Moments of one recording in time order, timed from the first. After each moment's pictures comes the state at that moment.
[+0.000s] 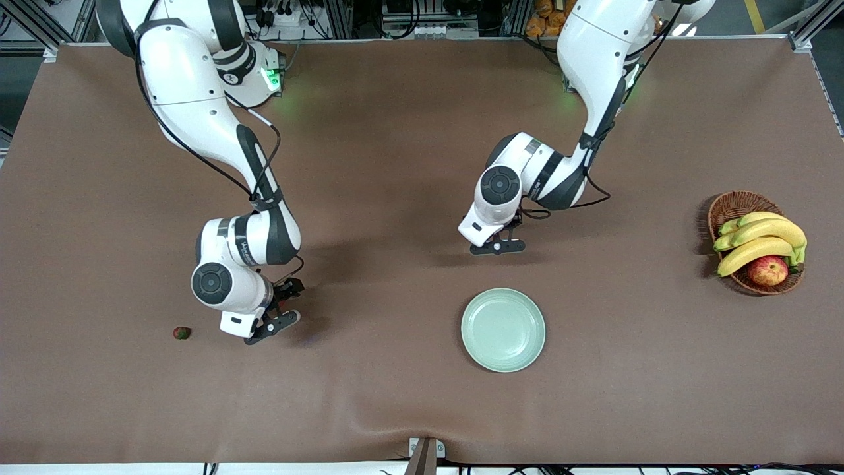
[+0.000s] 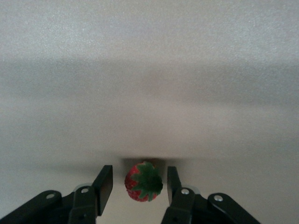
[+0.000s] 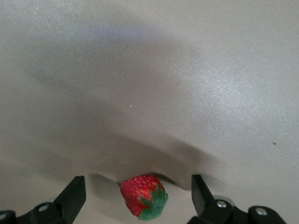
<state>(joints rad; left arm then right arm) -0.64 0.58 -0.02 -1.90 -0.02 2.31 -0.69 0.47 0.81 -0.28 -1.54 0.27 2.22 -0.41</state>
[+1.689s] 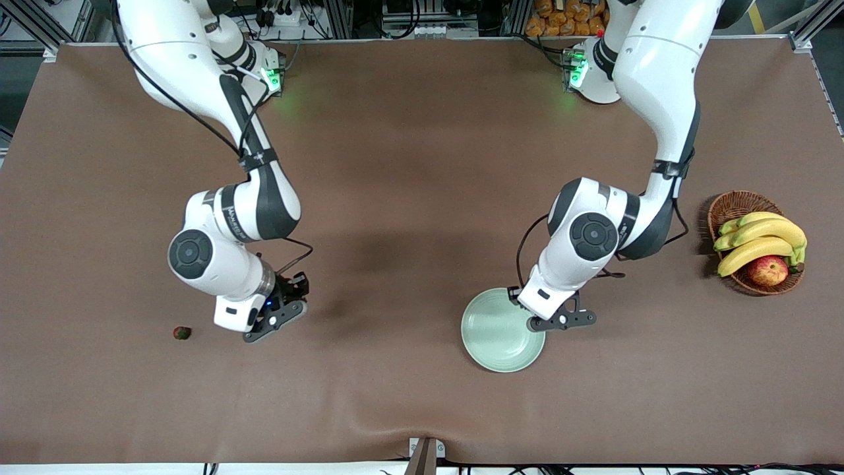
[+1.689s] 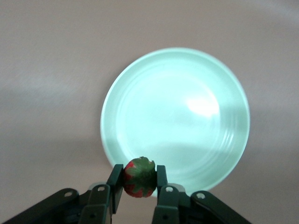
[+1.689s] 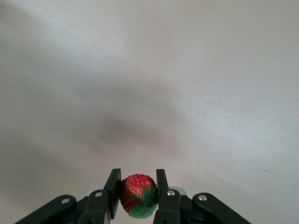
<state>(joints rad) -0.41 0.69 -0.01 -1.49 -0.02 2.33 -0.51 0.53 0.64 -0.26 -1.51 0.33 2.15 -0.40</state>
